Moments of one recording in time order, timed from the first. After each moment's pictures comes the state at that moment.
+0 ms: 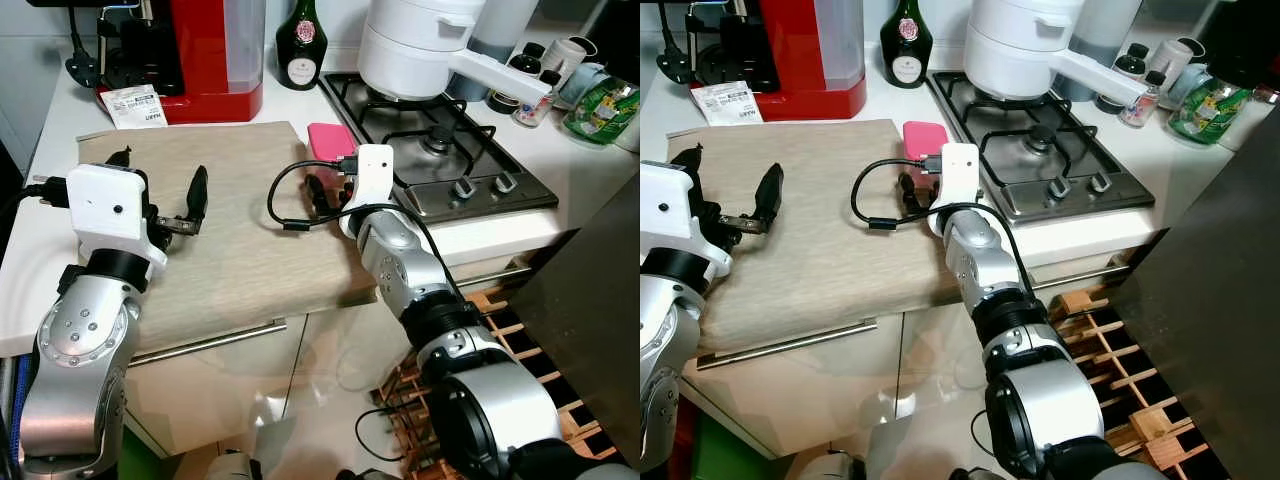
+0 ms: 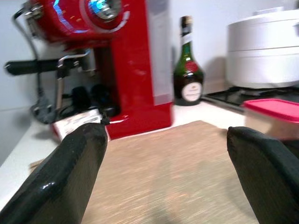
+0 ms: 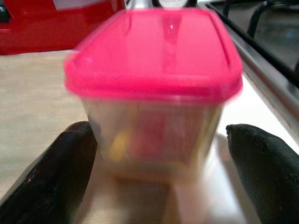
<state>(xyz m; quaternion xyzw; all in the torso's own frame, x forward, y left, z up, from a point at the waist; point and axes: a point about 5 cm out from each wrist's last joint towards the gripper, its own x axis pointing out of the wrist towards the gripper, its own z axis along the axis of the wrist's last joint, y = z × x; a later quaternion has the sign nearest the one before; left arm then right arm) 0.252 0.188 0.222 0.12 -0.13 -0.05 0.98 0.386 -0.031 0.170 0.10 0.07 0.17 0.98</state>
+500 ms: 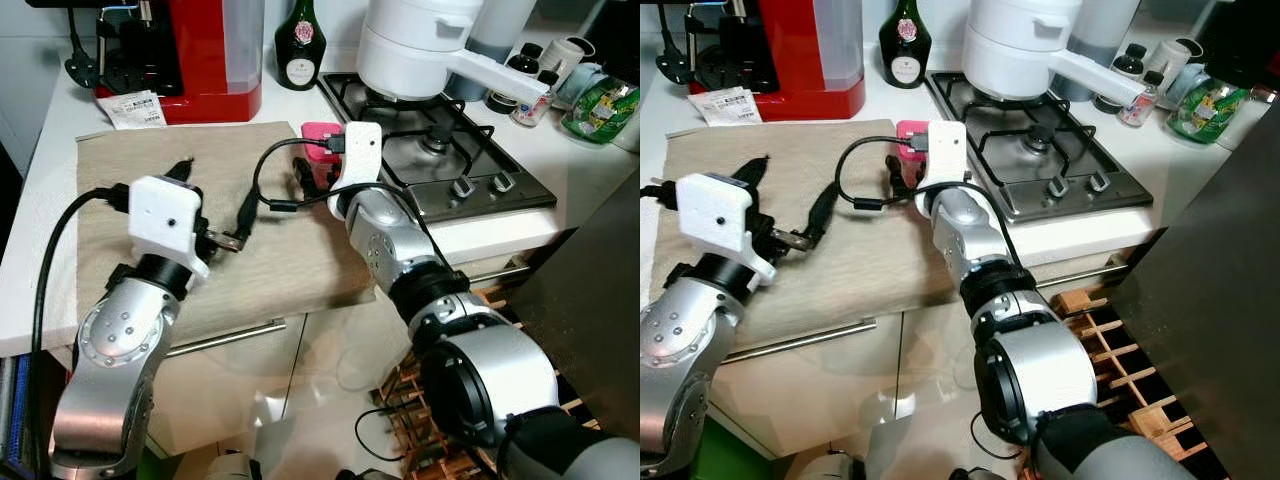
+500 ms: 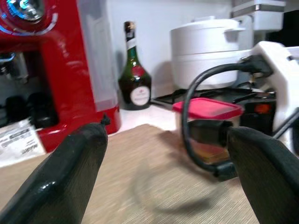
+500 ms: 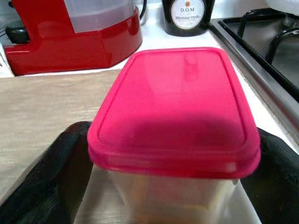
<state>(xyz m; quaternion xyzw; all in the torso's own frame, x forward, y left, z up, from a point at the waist) 0.253 0.157 0.214 0.11 -0.13 -0.14 0.97 0.394 -0.021 0.185 0.10 0.07 0.17 0.98</state>
